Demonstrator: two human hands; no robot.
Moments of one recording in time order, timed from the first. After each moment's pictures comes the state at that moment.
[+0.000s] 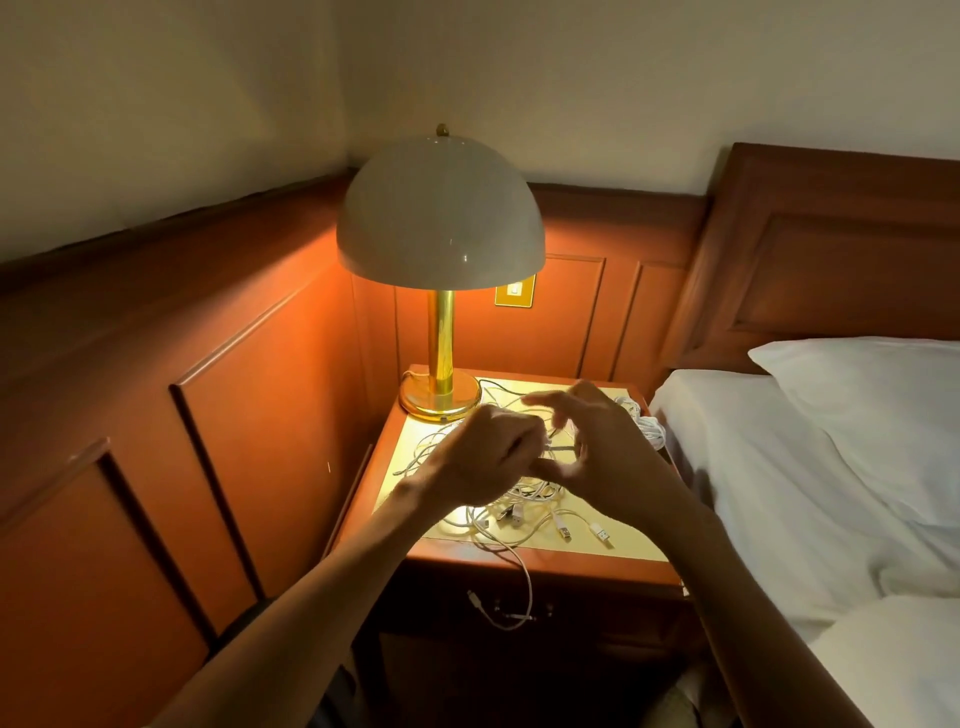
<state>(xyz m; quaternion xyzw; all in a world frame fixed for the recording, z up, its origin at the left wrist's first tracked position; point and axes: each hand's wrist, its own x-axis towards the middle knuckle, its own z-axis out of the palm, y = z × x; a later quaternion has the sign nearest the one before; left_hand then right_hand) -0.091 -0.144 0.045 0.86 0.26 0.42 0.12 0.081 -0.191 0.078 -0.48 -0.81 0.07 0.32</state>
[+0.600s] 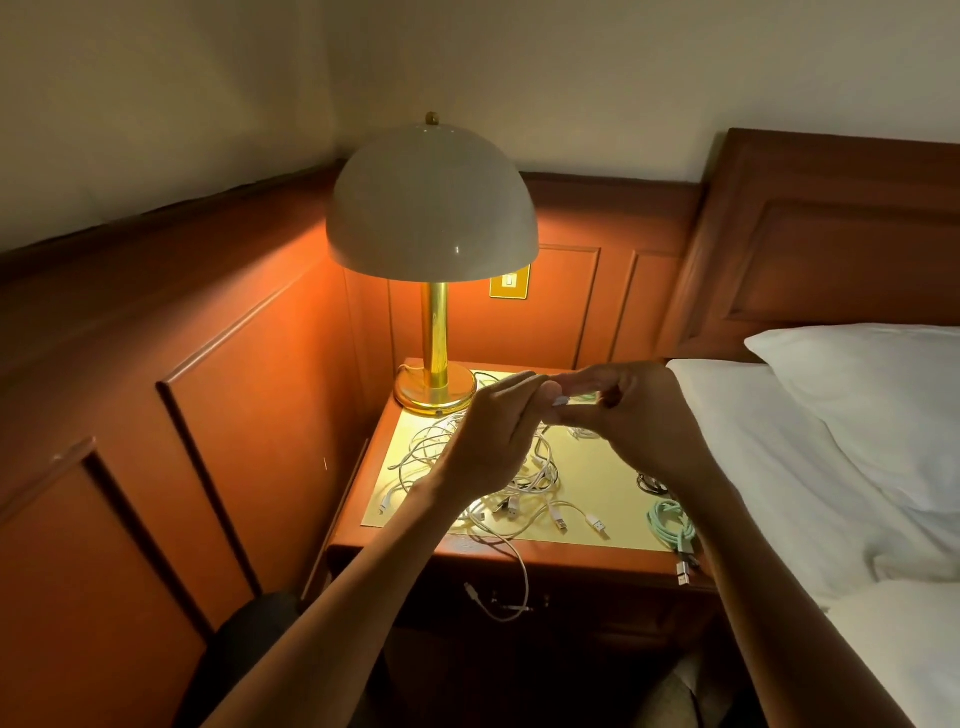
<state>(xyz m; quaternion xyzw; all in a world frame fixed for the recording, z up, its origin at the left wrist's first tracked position) -0.065 -0.149 0.052 0.80 0.26 0.52 0.14 0.101 -0.187 0.101 -0.45 -0.76 0.12 0.45</state>
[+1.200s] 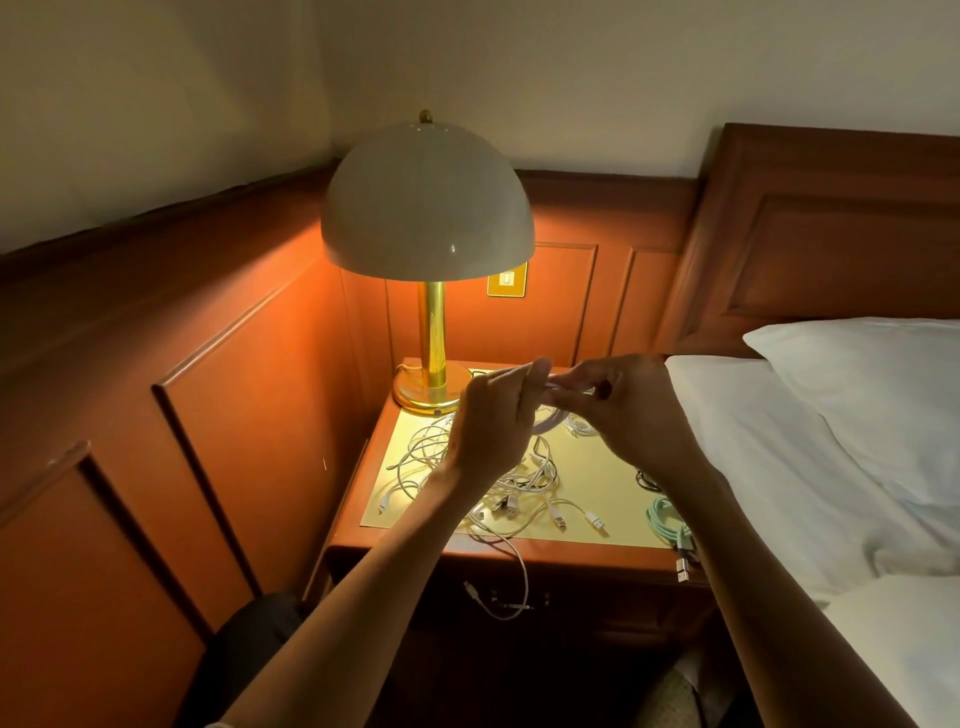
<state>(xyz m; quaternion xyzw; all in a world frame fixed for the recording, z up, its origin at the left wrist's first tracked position) -0.052 -0.138 0.054 0.74 0.35 0.57 0.07 0.102 -0.178 0.100 -0.46 -0.78 0.07 0.43</state>
